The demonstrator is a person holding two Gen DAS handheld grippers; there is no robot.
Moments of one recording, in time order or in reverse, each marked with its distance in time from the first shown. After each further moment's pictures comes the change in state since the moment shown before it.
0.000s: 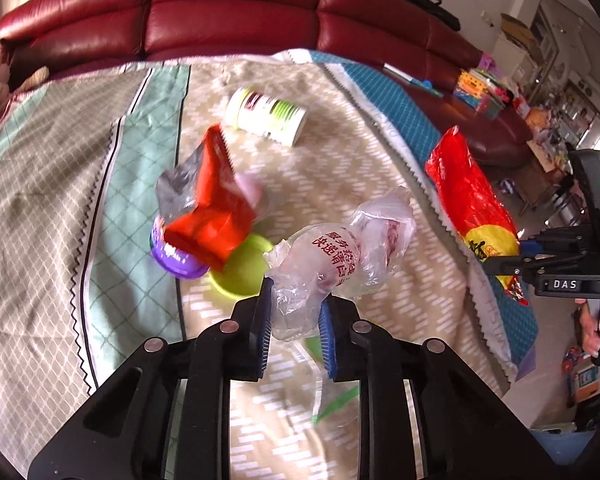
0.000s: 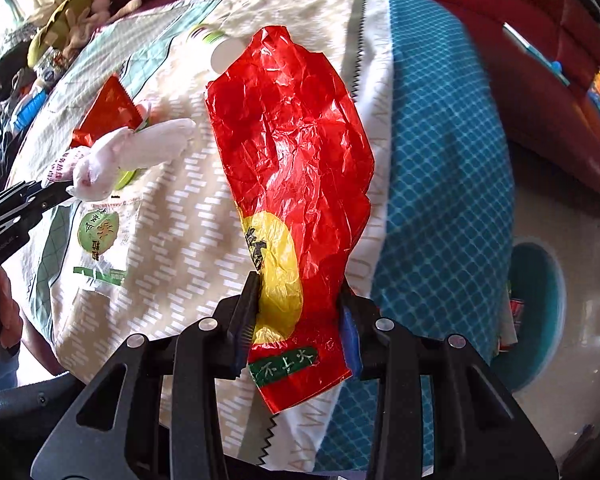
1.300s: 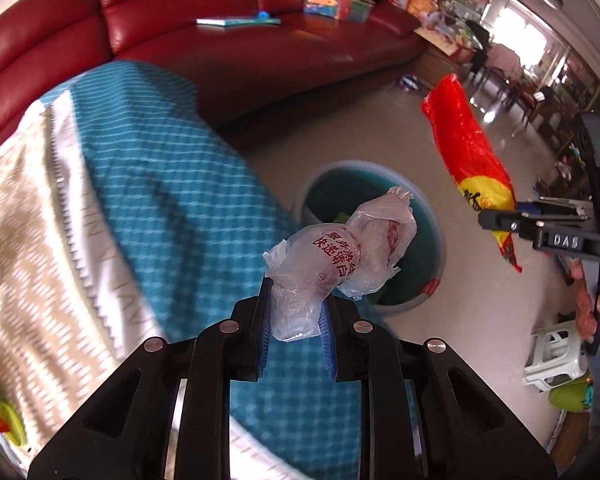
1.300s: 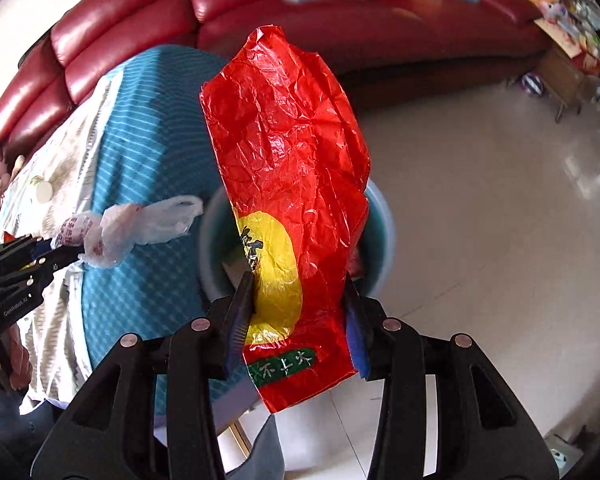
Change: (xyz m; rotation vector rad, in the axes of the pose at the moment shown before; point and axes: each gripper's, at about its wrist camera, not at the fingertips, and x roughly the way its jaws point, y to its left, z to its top) left arm 0.137 -0.334 0.042 0.439 0.195 -0.220; right arm -0.063 -0.280 -0.140 0.536 -0.150 -0.117
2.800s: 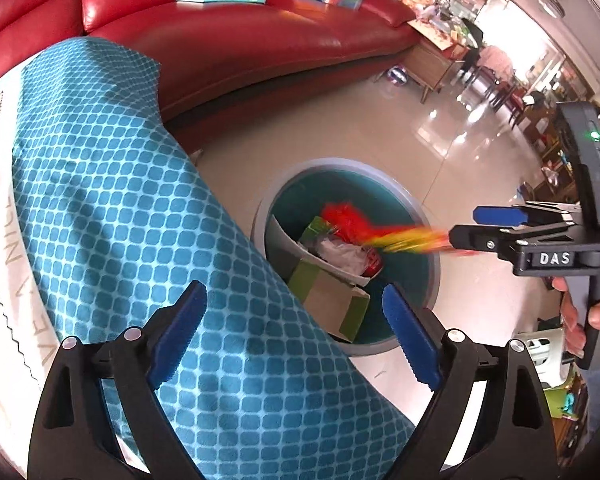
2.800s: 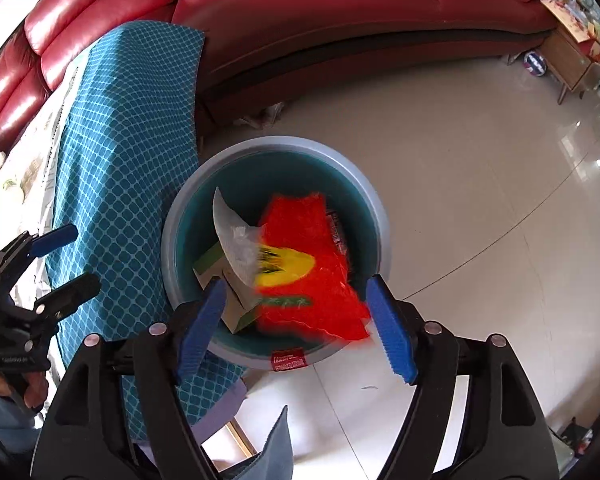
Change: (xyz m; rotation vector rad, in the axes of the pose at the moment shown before) left arm 0.059 -0.003 0.021 -0.038 0.042 -0.091; right arm 0.055 -0.008 0.034 0.024 0.124 -0.031
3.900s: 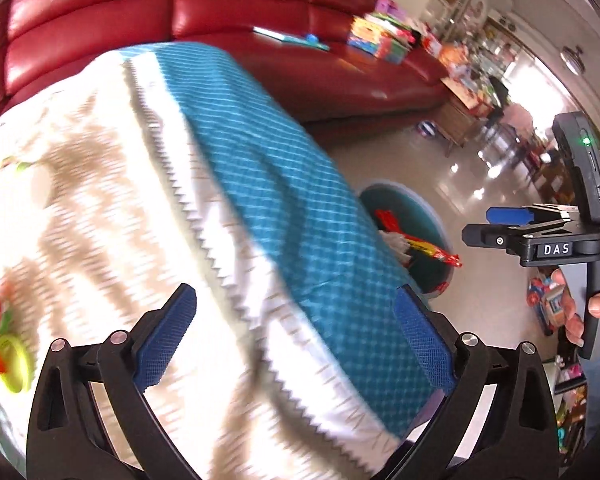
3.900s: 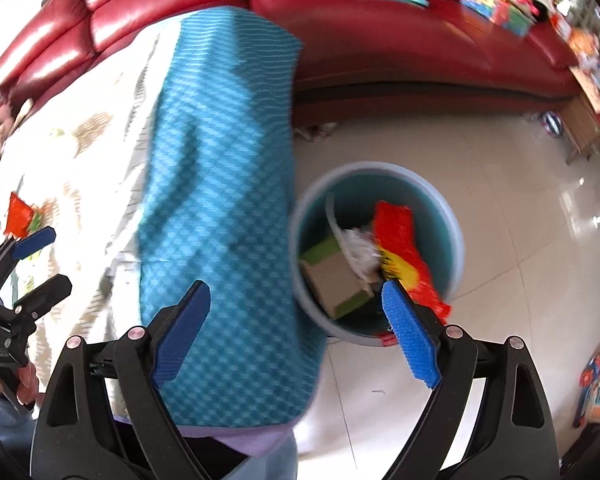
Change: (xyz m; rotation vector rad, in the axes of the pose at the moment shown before) left arm -0.151 0.102 -0.100 -0.162 -0.166 0.065; right arm -0.053 0.158 -0.027 -0.198 -0.053 -0.032
